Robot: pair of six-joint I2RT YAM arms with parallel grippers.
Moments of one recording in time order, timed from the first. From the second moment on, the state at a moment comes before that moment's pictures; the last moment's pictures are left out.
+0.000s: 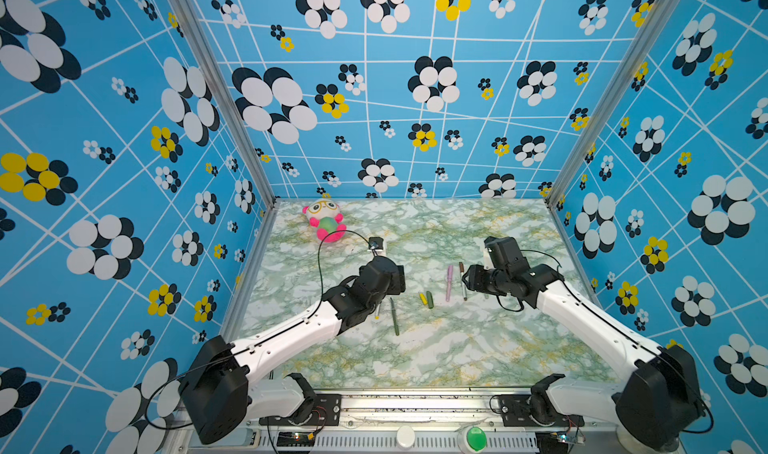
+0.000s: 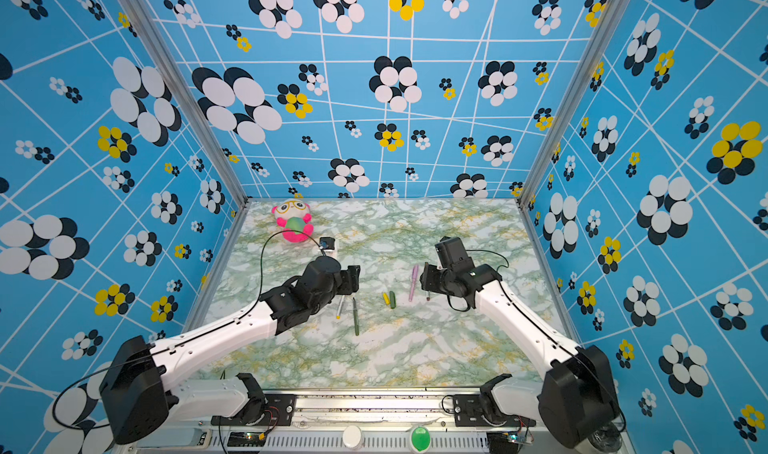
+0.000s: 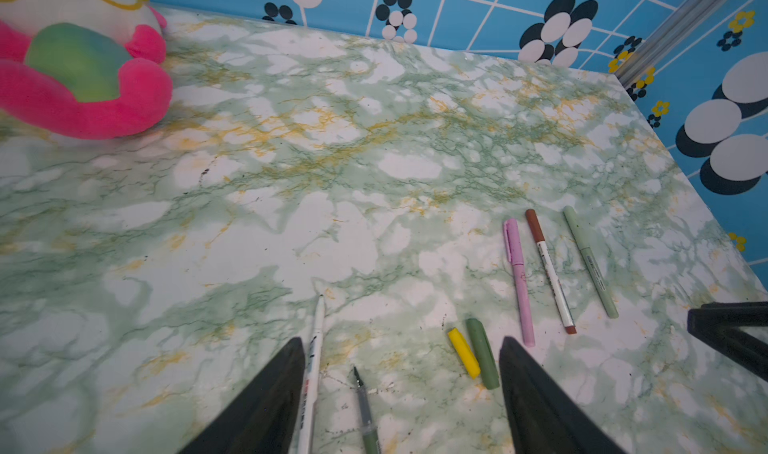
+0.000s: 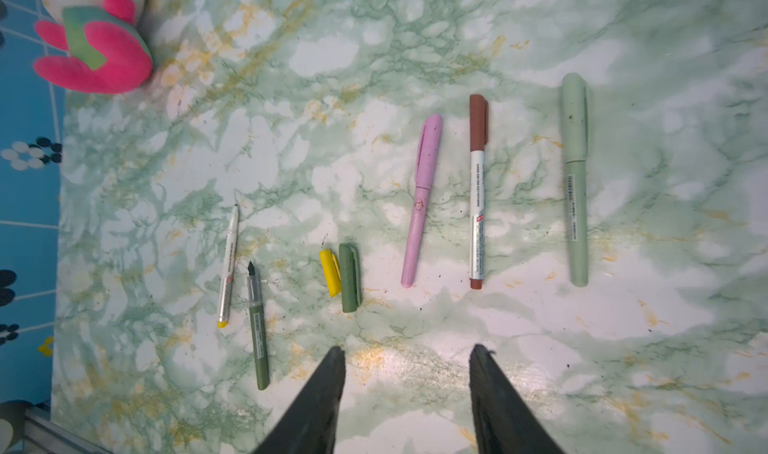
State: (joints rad) left arm -0.75 1.21 0.80 -0.18 -0.34 -0.57; right arm 0.46 1.34 1.00 -0.64 -0.04 0.52
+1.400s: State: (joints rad) left arm -0.60 1.00 0.53 -0.19 -0.14 -0.69; right arm 0.54 1.89 1.23 -0.68 0.12 0.38
